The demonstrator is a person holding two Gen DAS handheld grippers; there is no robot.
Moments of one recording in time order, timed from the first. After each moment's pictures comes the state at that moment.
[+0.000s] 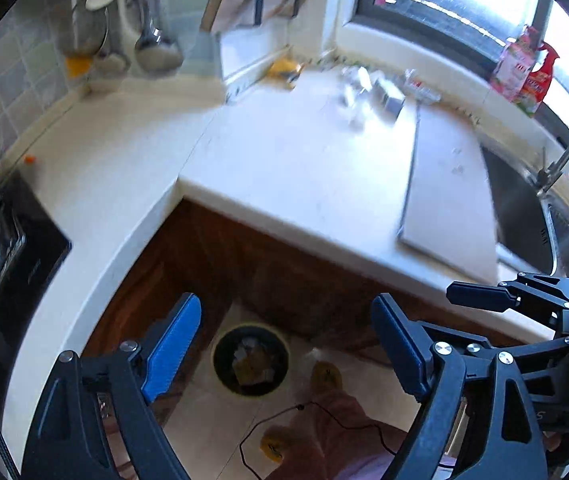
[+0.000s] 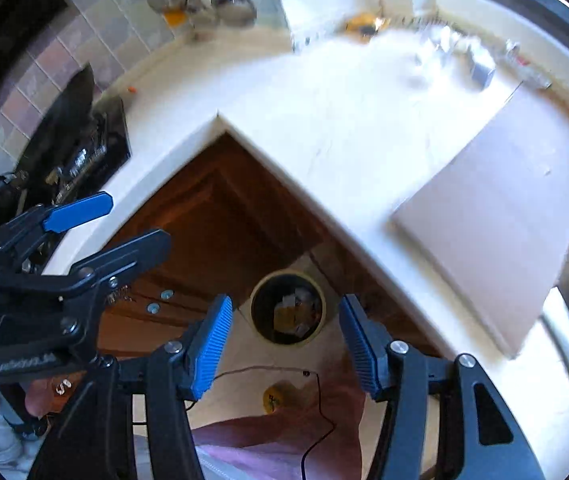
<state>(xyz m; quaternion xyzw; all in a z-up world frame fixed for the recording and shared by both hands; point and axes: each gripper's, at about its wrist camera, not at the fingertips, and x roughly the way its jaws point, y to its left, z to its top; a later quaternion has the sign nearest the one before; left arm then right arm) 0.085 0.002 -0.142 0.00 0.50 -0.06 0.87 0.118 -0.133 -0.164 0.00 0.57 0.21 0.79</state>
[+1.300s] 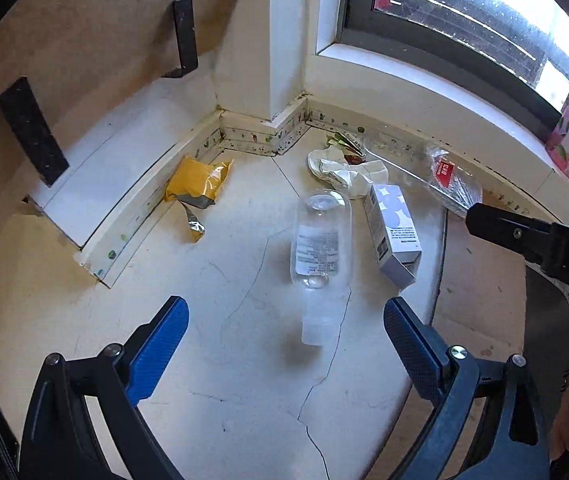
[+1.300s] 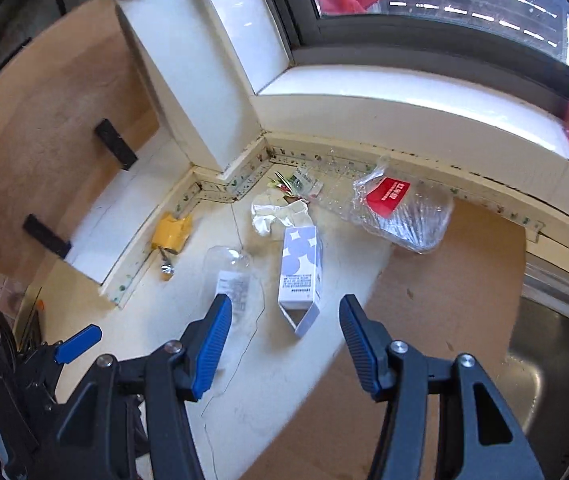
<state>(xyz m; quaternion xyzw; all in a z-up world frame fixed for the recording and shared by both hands) 0.413 -0.146 -0.171 0.02 0.49 -0.05 0.87 0.433 -0.311 -0.151 0.12 0.49 0.07 0.86</state>
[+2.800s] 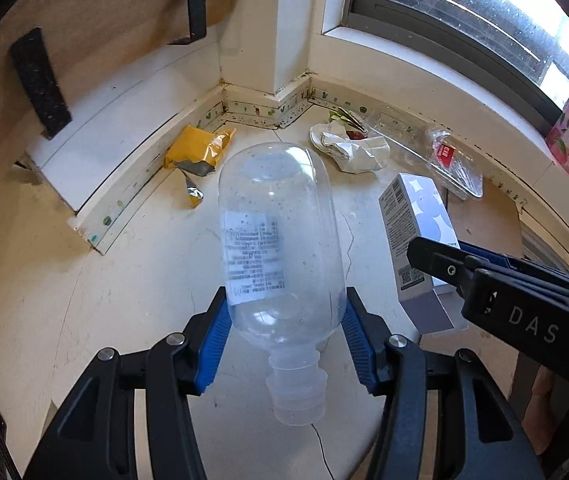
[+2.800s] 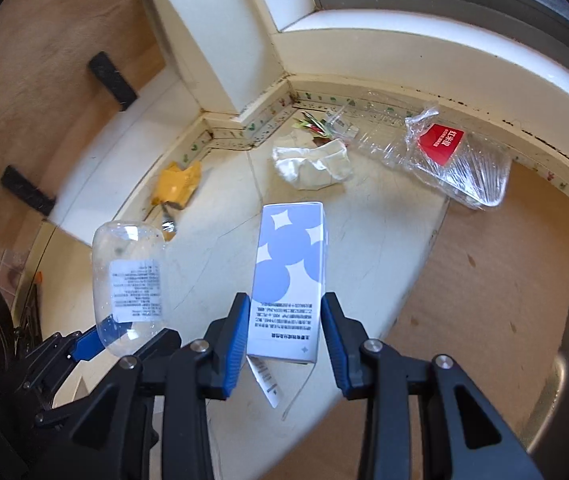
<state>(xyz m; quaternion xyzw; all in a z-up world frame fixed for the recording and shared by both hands) 0.388 -0.139 -0.175 -0.01 0.51 -0.05 0.86 0.416 -0.277 -0.178 0.12 0.53 0.10 0.83</state>
